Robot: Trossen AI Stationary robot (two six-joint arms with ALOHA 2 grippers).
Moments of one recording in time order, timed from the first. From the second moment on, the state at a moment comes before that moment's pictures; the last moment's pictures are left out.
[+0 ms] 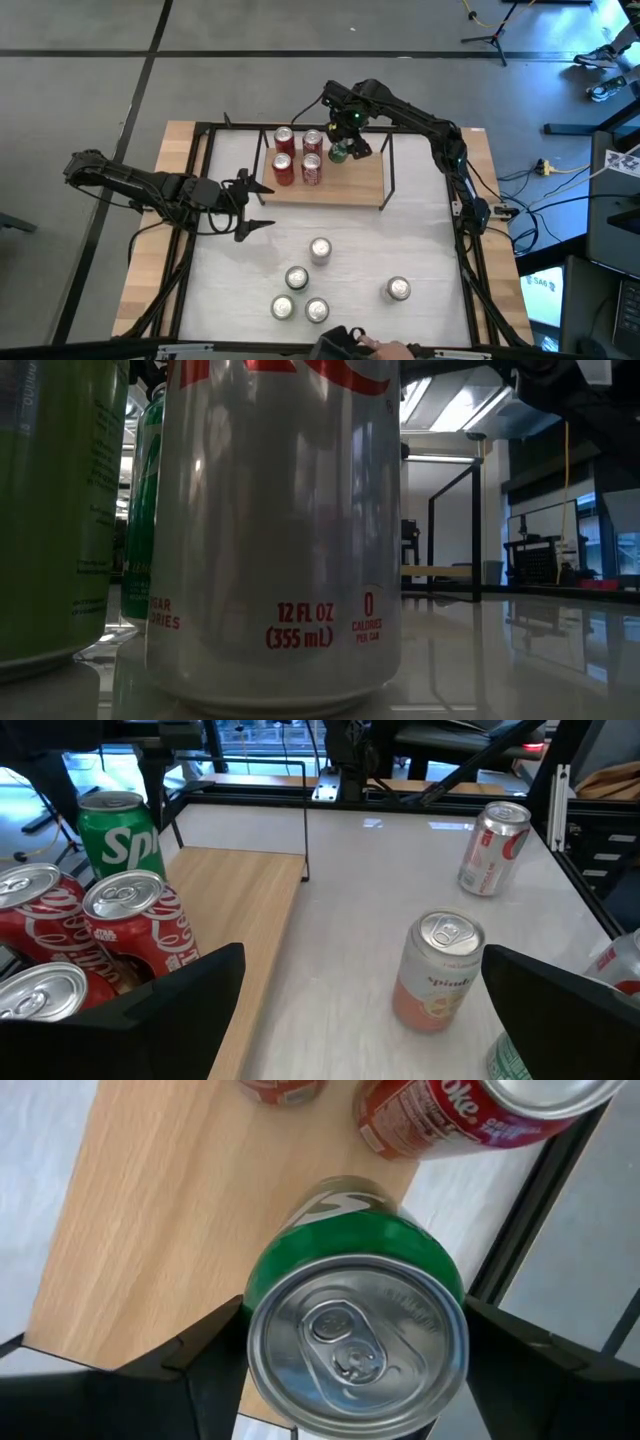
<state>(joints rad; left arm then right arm) -0.22 0.83 0.66 -0.21 -0.32 -0.15 -0.49 2.20 2.29 -1.45 -0.09 -0.92</state>
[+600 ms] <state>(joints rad) -0.22 0.83 0.66 -0.21 -0.33 -0.15 -0.51 2.20 2.29 -1.44 -0.10 -0.95</state>
